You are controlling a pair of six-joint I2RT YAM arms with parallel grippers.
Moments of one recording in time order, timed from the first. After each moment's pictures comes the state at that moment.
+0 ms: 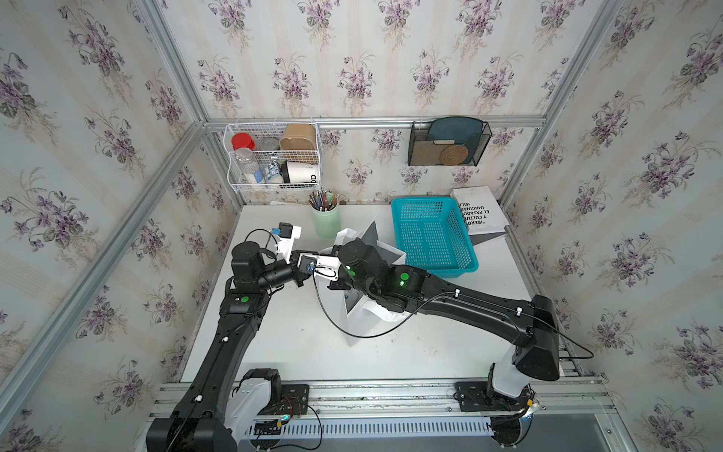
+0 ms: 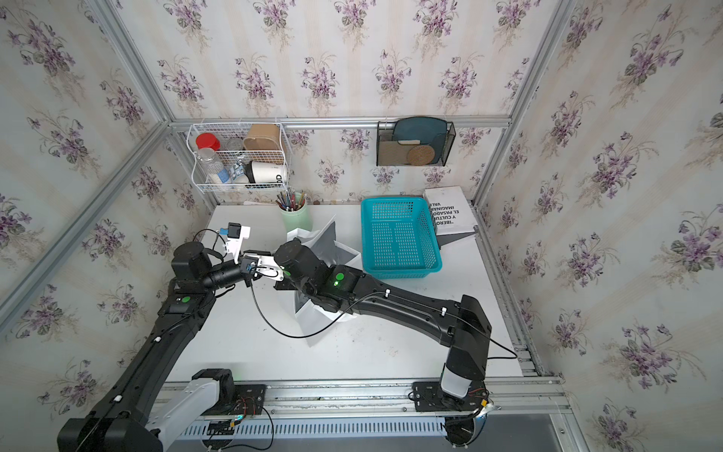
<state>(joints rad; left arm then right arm) -0.04 0.97 0.72 0.02 1.07 -0.35 1.18 1.71 1.58 -0.29 0.32 -0.65</state>
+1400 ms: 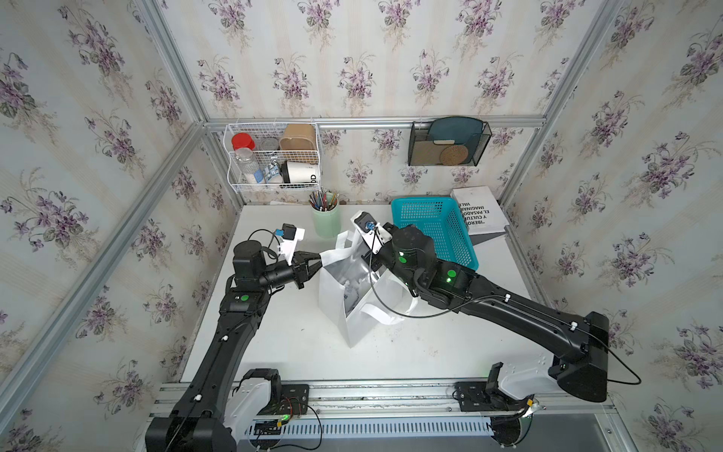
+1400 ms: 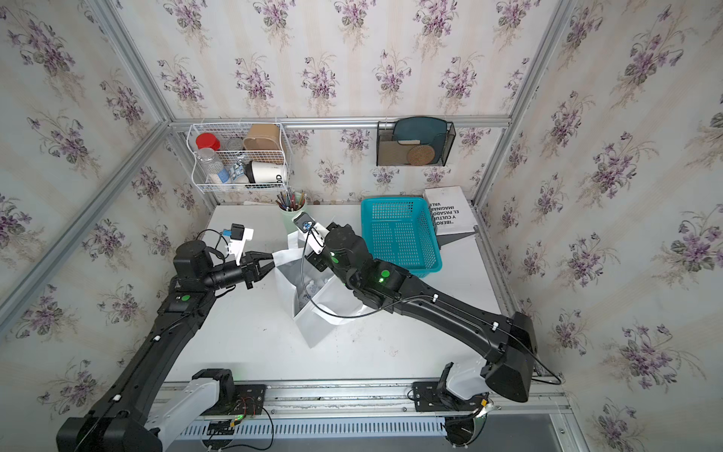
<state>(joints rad) -0.04 0.98 0.74 -0.05 1.07 -0.24 1.03 1.42 1.35 -0.12 0.37 -0.24</state>
